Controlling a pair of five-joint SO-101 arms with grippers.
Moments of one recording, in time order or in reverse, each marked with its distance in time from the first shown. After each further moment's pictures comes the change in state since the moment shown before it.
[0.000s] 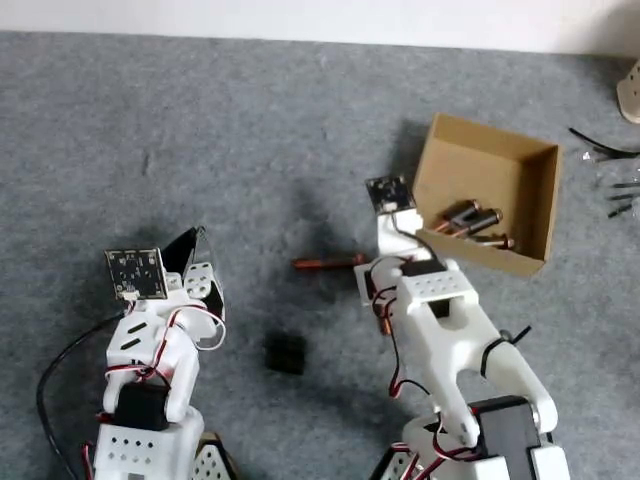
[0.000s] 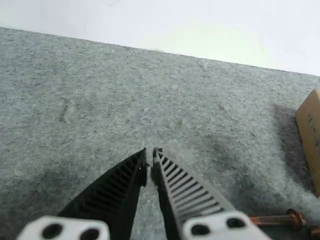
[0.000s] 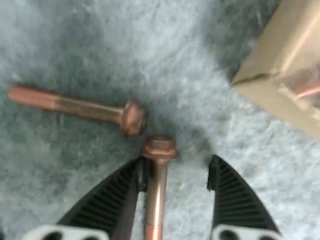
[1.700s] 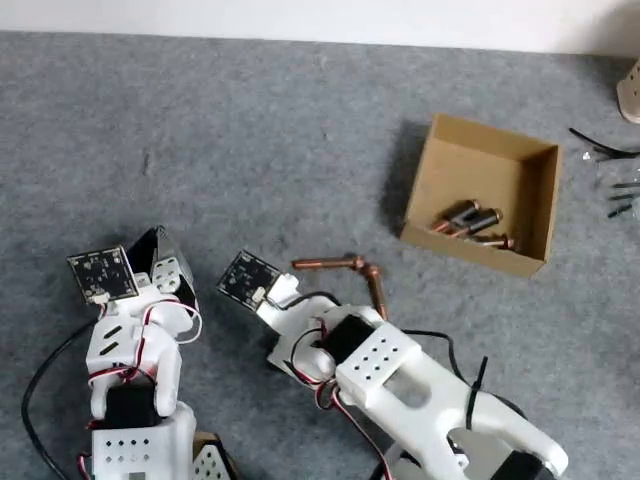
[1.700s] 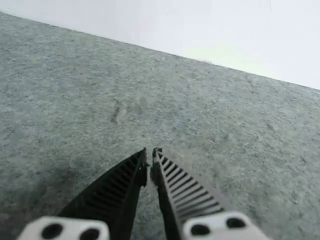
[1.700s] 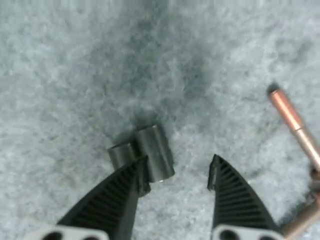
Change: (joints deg) left arm -10.5 0.0 0.0 0.0 0.0; right arm -34.2 -17.8 5.0 12.0 11.5
